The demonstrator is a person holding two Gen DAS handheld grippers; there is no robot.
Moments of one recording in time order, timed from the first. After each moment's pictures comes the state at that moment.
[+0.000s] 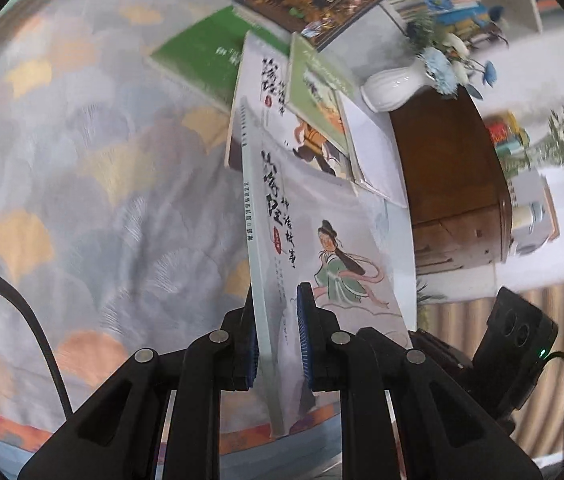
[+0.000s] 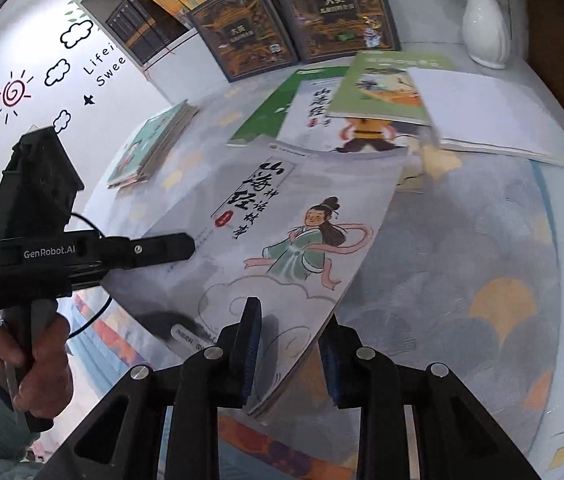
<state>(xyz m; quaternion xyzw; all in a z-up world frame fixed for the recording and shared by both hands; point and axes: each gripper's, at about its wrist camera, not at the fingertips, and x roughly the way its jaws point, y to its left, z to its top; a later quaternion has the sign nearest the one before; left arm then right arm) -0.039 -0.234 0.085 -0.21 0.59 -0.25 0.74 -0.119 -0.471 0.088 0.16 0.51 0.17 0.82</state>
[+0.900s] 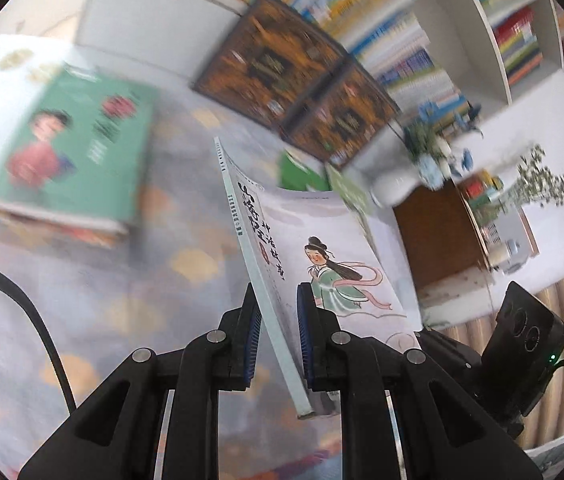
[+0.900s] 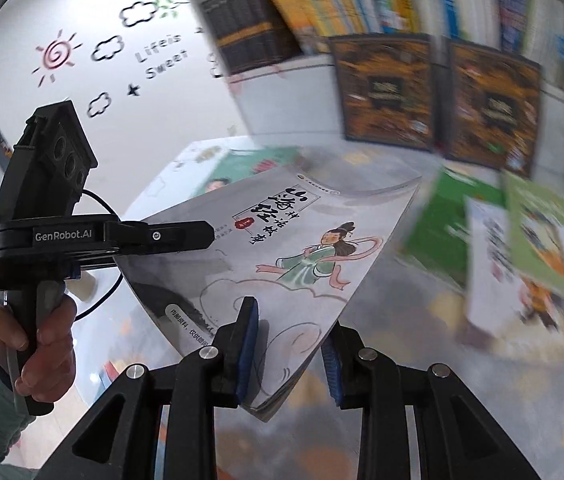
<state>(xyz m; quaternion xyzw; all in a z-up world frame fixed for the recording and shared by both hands) 0.041 -0.014 0.163 -0.21 0.49 -0.26 0.80 -0.028 -0.225 0.157 0.07 0.43 0.21 0.87</state>
